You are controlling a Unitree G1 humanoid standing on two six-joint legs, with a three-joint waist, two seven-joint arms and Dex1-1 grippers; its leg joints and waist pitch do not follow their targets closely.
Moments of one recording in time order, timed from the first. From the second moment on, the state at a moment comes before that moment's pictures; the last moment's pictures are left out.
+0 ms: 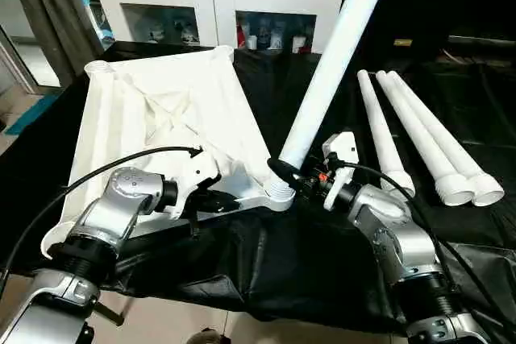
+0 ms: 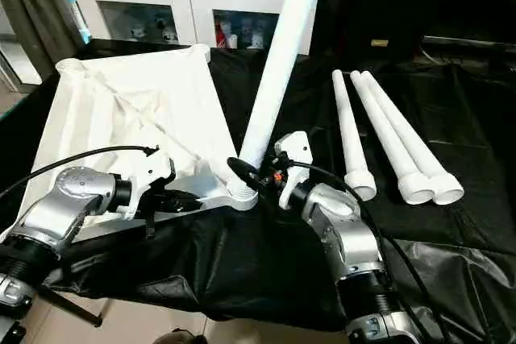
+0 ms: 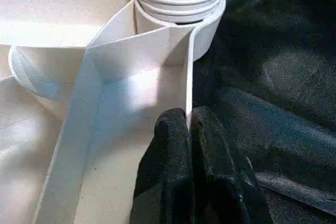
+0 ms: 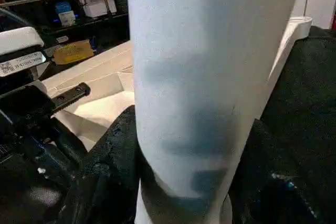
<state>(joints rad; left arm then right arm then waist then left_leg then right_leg) -0.54 0.48 -0.28 0.51 -0.07 0.16 -1.15 -0.38 -0.14 0.09 0.32 0.28 0.16 0.73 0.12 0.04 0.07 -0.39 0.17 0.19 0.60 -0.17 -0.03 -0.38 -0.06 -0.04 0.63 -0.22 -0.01</state>
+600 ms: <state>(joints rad) -0.54 0.49 -0.28 0.50 -0.06 0.15 -1.19 -0.46 -0.24 0.19 0.34 0.20 0.16 0.88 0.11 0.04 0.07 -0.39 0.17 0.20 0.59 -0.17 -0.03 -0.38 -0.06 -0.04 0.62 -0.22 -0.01</state>
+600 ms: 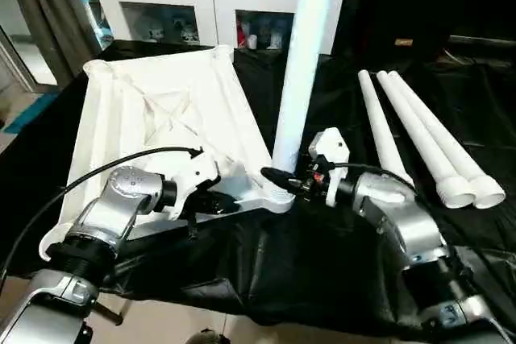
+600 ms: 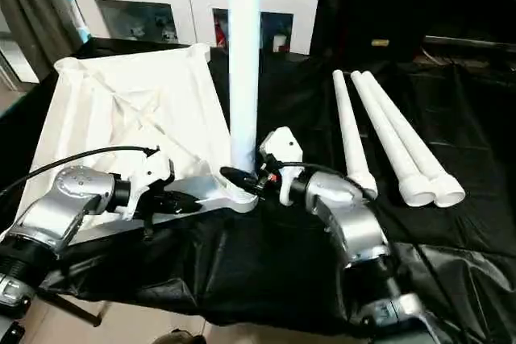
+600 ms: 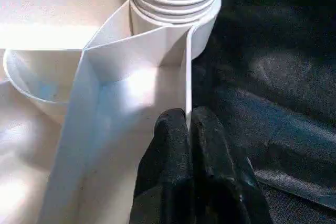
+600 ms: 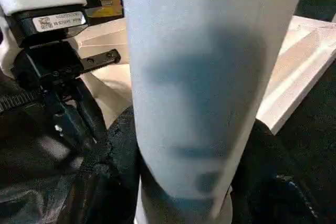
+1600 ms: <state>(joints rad) -0.57 0.48 -0.25 0.42 -0.04 0.26 -1.13 -0.56 -0.17 0.12 0.52 0.22 0.03 0.81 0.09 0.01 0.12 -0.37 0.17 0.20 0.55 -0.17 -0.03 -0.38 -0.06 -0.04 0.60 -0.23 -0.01</state>
